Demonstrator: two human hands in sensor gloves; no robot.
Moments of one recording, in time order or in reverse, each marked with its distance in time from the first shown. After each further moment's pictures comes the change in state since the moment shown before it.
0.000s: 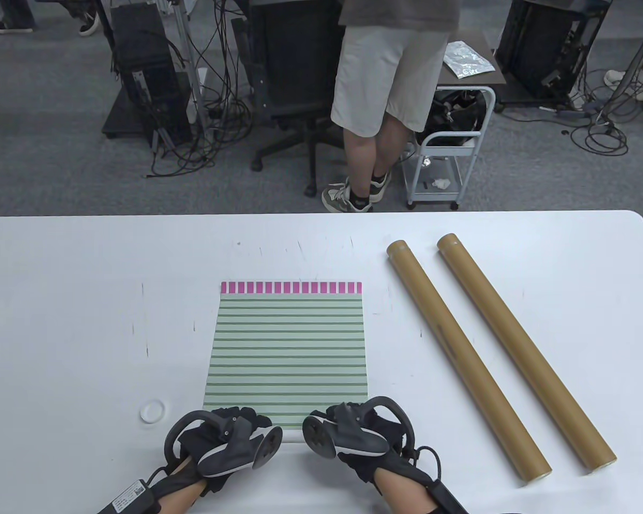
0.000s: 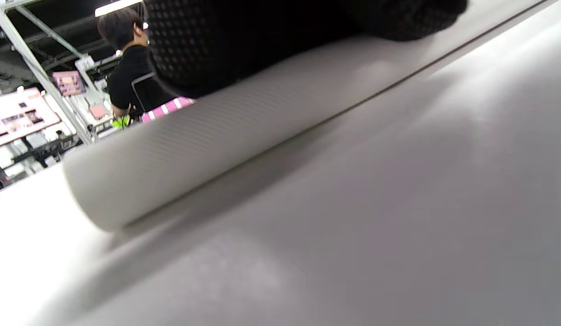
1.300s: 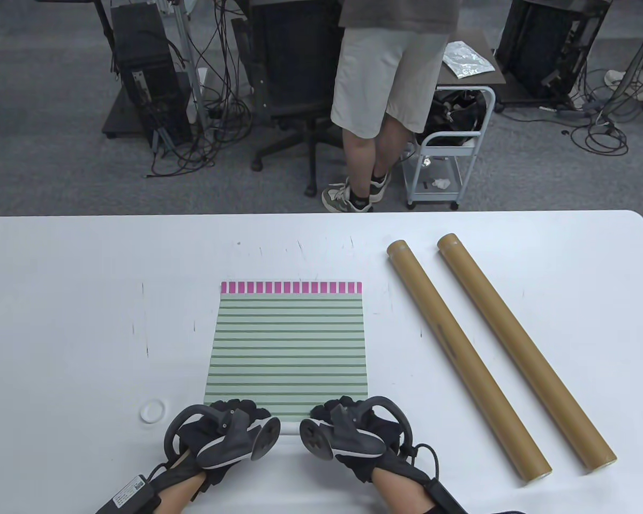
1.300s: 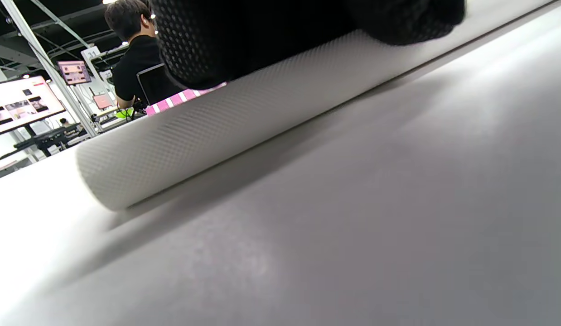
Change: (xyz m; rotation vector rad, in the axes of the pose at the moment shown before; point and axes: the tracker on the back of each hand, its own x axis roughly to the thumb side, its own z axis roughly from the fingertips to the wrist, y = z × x) left_hand -0.008 0.003 -0.003 0.006 0.009 0.025; right_hand 0.003 0.002 -0.004 -0.012 -0.006 -0.003
